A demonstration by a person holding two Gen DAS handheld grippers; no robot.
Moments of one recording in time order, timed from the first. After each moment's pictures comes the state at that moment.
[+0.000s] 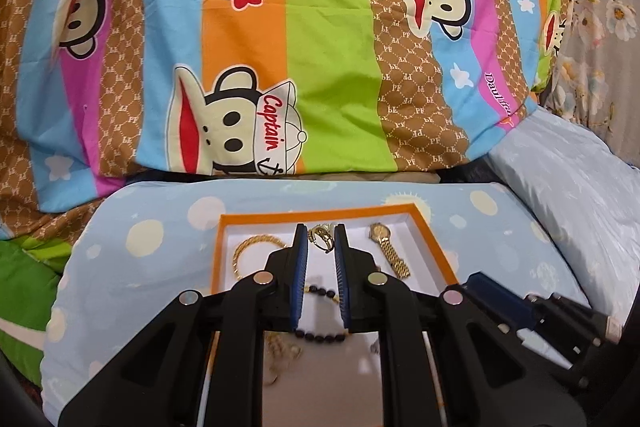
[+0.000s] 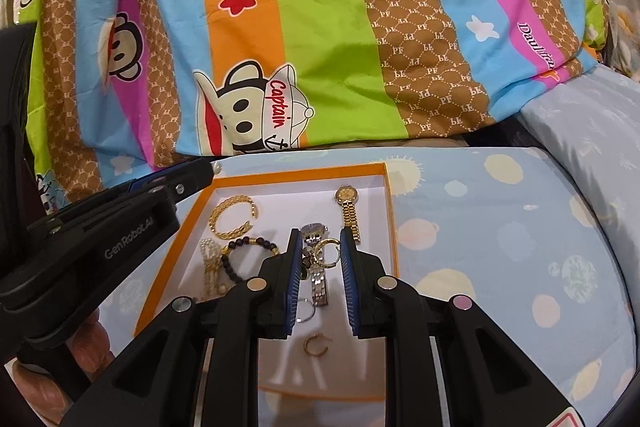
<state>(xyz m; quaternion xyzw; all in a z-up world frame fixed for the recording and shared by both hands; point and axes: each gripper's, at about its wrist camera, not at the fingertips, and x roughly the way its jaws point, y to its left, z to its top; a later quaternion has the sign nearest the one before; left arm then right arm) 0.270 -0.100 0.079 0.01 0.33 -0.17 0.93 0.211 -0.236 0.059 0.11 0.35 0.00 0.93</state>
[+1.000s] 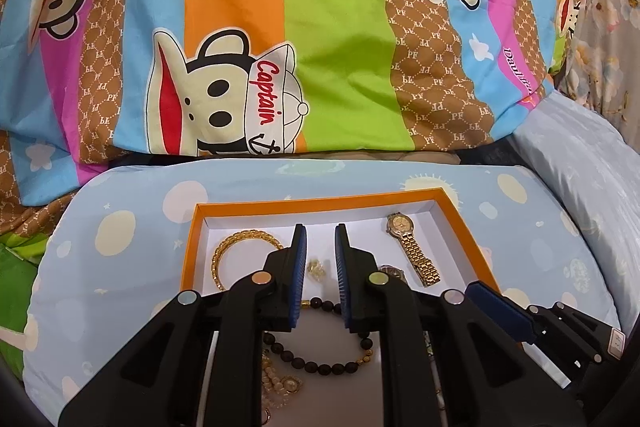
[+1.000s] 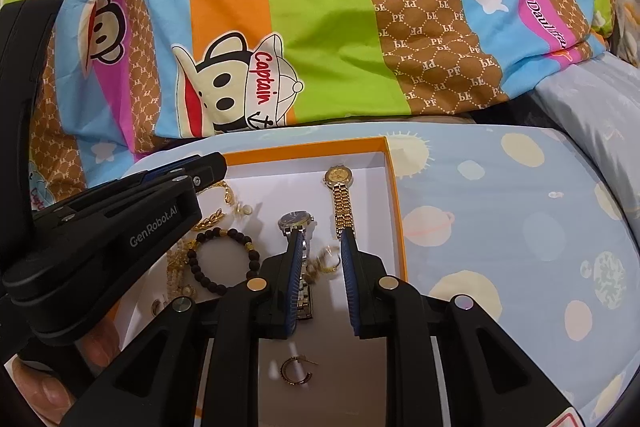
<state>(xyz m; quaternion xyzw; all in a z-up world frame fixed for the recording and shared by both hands) 0.304 -0.112 0.038 0.03 0.36 -0.17 0.92 0.238 -0.239 0.023 0.11 0.37 0.00 0.92</state>
